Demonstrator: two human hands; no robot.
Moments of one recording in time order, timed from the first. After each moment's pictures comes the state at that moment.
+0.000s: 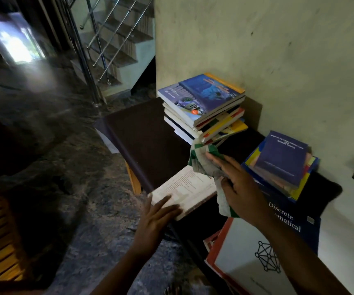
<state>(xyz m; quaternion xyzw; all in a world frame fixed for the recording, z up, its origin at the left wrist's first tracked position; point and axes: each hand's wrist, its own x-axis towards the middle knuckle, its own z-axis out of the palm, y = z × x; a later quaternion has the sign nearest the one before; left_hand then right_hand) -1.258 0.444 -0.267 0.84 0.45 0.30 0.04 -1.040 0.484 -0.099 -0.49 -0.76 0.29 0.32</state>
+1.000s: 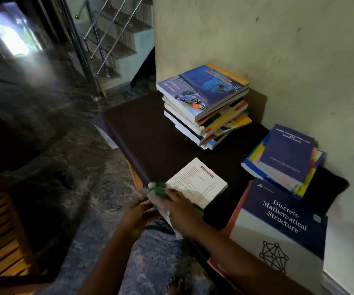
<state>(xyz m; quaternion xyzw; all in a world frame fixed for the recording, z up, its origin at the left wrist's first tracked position) -1.276 0.475 -0.255 0.09 0.57 0.48 0.66 -1.129 0.488 -0.232 -0.46 -0.84 0.27 0.07</state>
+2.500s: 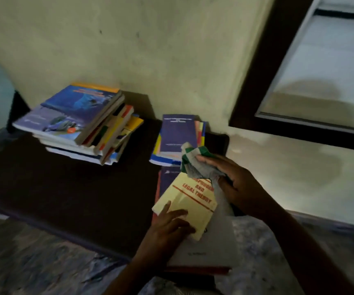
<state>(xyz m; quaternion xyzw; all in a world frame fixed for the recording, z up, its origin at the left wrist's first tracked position) -1.104 0.447 -0.221 0.93 0.10 0.33 0.13 -0.899 0.387 -0.084 -0.64 -0.66 0.18 0.36</state>
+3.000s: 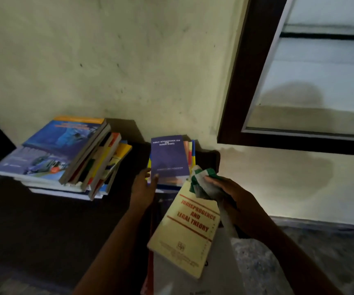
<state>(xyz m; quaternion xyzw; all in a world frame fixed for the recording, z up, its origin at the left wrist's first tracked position) -1.024 0.608 -0.197 0.74 0.46 0.28 0.40 -0.872 0.387 -0.106 -0.70 -0.58 0.17 0.37</state>
